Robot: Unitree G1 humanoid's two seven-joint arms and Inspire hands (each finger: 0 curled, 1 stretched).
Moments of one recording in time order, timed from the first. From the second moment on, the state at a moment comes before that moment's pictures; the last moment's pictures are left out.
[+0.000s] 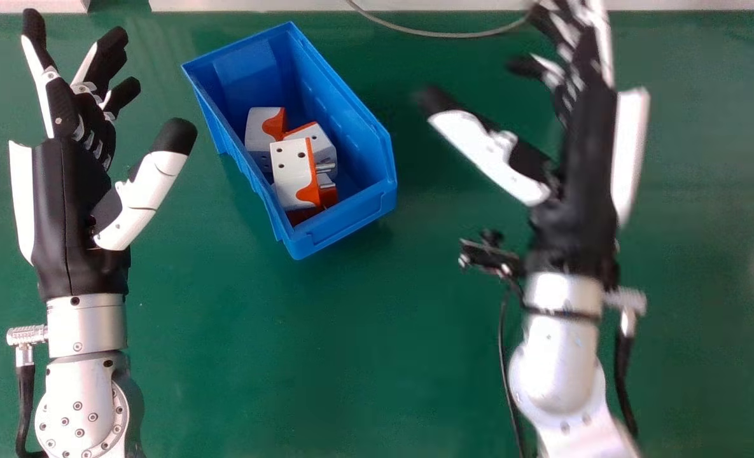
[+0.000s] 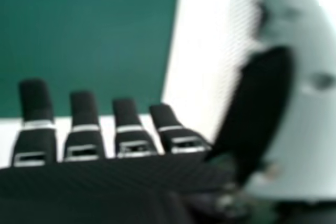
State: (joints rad) left arm -0.15 0.19 0.25 0.44 -0.11 -0.82 -0.06; right arm -0.08 0.07 0.24 0.13 -0.32 -0.38 -0.61
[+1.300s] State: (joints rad) left arm -0.14 0.18 0.25 0.43 -0.12 -0.79 -0.07; right arm 0.04 0.07 0.27 0.01 -0.27 -0.28 -0.58
